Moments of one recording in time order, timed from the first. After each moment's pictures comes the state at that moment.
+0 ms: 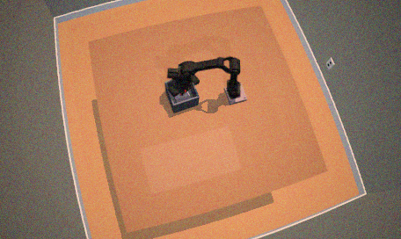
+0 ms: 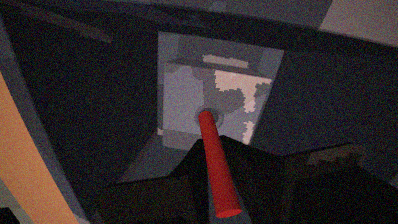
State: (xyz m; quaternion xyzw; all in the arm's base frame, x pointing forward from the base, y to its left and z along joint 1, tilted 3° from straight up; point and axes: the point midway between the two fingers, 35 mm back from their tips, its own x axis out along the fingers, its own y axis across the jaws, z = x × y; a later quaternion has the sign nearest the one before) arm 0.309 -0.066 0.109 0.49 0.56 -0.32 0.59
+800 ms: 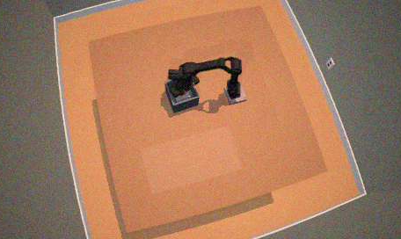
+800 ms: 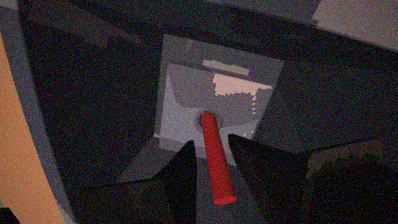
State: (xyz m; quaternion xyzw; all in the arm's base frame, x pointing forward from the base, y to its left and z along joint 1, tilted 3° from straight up) arm 0.305 -0.065 0.098 0.45 0.57 -0.31 0.61
